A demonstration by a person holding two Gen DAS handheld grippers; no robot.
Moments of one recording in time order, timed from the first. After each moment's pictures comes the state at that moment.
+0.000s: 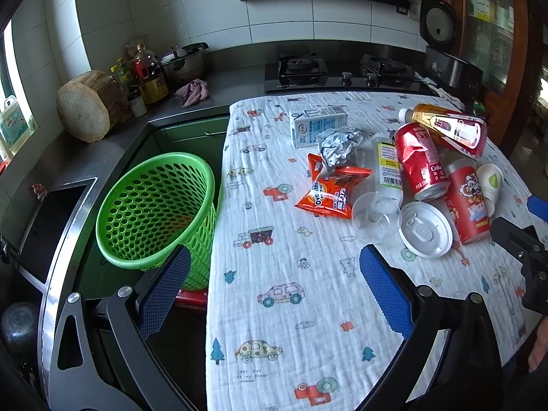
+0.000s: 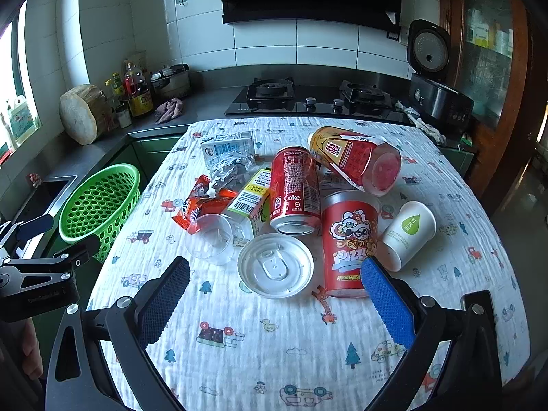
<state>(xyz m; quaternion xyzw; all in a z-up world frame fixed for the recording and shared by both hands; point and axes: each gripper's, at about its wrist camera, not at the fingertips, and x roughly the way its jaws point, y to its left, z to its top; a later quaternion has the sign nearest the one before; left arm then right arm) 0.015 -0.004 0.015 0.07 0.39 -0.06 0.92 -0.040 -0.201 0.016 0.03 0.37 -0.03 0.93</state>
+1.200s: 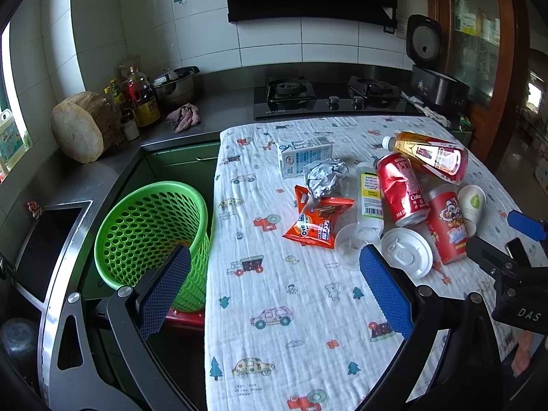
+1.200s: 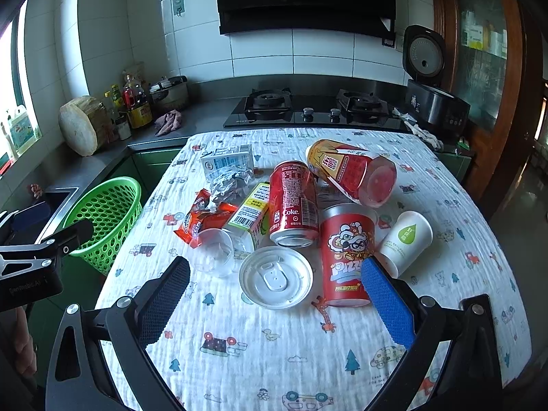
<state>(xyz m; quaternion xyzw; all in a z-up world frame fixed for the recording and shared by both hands) 0.012 -0.008 0.047 0.07 0.35 -0.08 0.93 -0.041 -0.203 0.026 0.04 0.36 -0.03 0.93</state>
